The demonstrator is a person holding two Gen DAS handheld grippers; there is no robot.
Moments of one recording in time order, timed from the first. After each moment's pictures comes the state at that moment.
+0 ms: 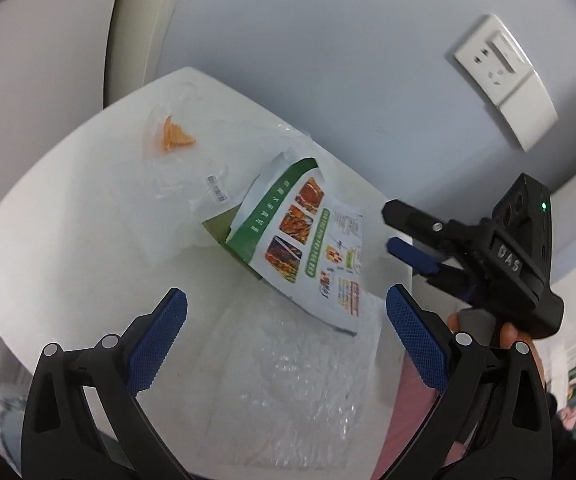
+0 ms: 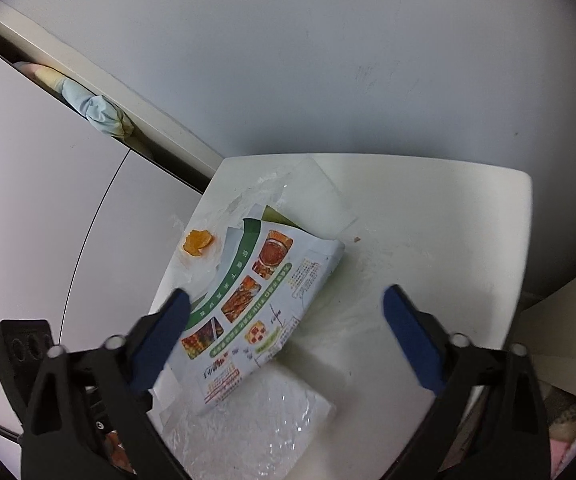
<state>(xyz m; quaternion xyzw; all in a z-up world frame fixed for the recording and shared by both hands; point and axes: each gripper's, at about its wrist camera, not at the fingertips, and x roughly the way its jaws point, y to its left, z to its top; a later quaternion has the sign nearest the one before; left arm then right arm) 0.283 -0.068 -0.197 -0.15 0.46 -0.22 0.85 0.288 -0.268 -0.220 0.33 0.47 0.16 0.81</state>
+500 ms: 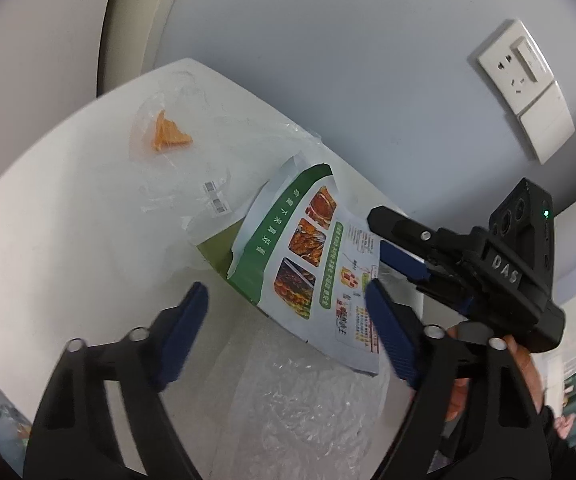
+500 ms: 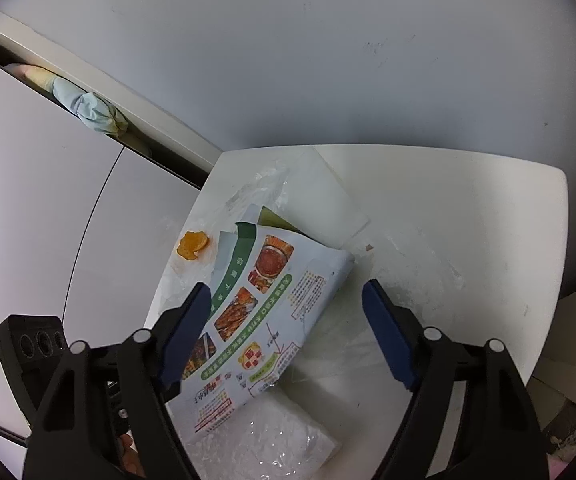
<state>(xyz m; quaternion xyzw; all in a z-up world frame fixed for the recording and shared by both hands) 0.304 -0.073 -0.211 -0.17 0.46 -0.22 0.84 0.295 -0.251 -0.238 0.33 0.47 0.15 0.80</state>
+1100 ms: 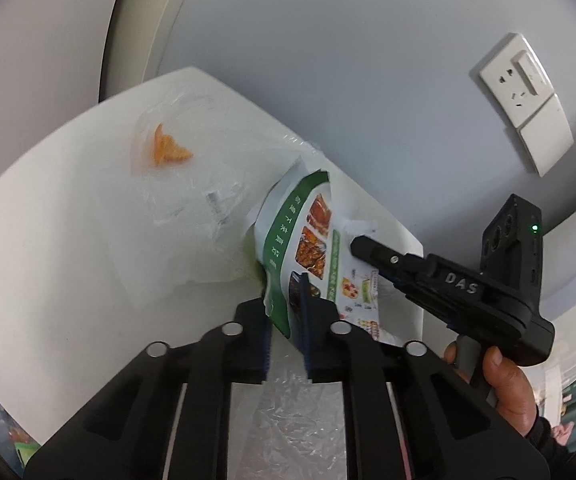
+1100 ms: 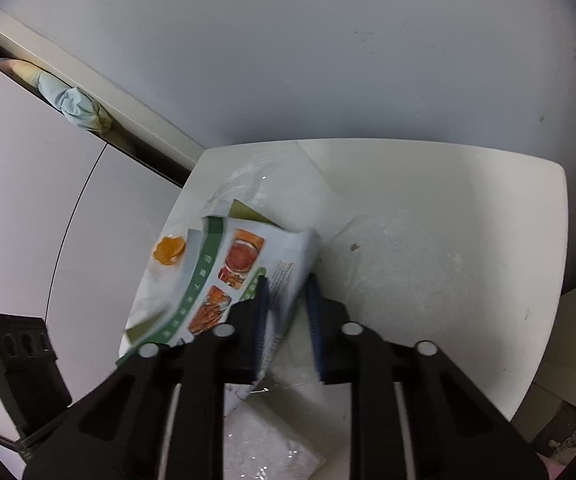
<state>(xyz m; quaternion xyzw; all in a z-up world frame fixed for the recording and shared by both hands) 0.310 -0.073 -0.213 -0.18 0.44 -0.22 0.85 0.288 -0.237 -0.250 0.32 0.46 0.12 0.82</state>
